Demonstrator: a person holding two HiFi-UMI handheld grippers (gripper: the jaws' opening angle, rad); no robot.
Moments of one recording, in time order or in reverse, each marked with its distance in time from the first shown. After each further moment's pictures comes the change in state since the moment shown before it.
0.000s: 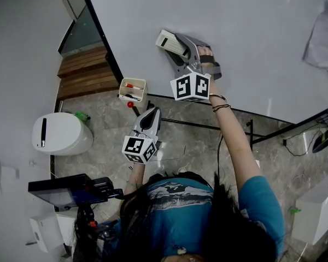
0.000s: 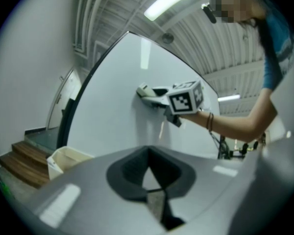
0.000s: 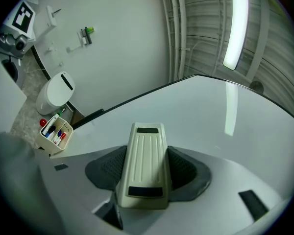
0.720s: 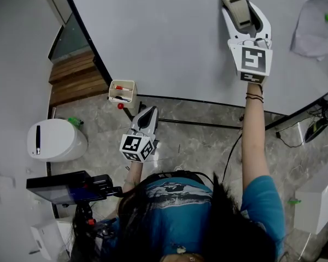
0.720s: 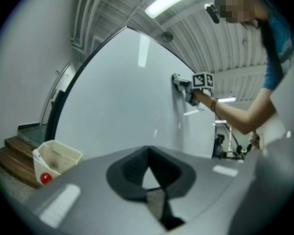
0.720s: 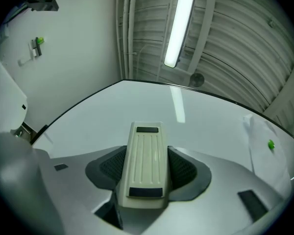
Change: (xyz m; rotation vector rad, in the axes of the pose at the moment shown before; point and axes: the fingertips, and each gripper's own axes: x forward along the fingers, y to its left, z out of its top) left arm 0.009 -0.023 0.001 -0.026 0.009 -0.060; right arm -0.108 -0.240 -0.041 0.309 -0.039 -0.380
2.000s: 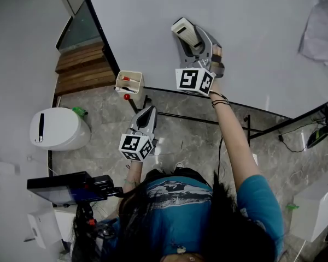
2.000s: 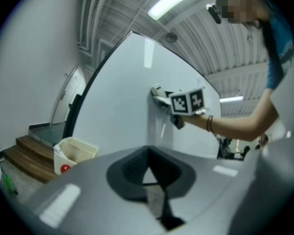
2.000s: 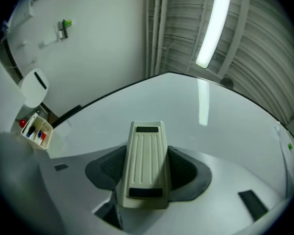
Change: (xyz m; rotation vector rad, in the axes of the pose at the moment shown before) left arm -0.025 0.032 -0.022 -0.028 0.019 0.094; right arm 0.011 0.219 -0.068 -0.183 0.073 0.108
